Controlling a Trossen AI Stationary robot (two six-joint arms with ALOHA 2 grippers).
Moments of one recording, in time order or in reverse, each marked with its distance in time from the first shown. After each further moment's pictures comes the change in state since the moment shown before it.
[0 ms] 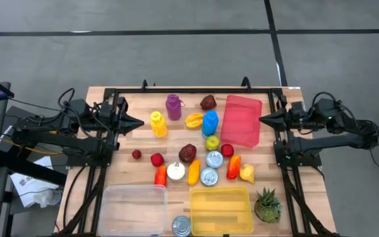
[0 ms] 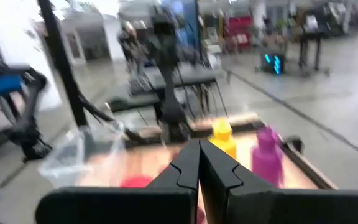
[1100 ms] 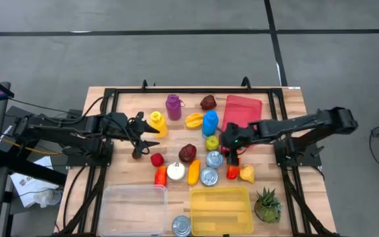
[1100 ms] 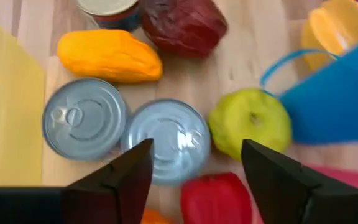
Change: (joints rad) left arm -0.012 0.213 -0.100 -0.212 -0.062 0.035; right arm 0.088 0.936 0.127 -0.119 0.007 0.006
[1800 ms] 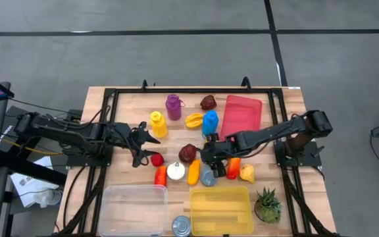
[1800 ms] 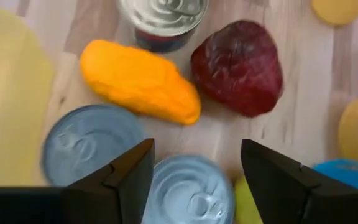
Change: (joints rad) left arm -0.079 0.000 -0.160 0.153 0.005 -0.015; right arm 0.104 0.328 0.283 -0.034 0.070 -0.209
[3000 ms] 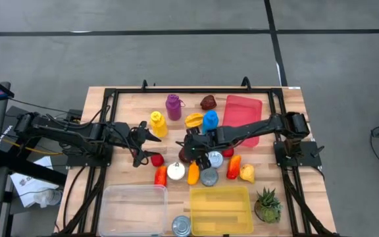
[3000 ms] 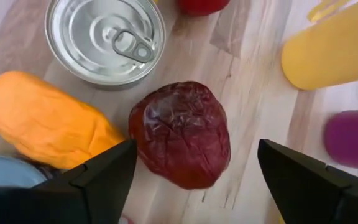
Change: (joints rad) left arm 0.000 0.000 0.000 0.027 -0.003 0.006; right arm -0.098 0.248 0.277 -0.031 -0.005 -0.273
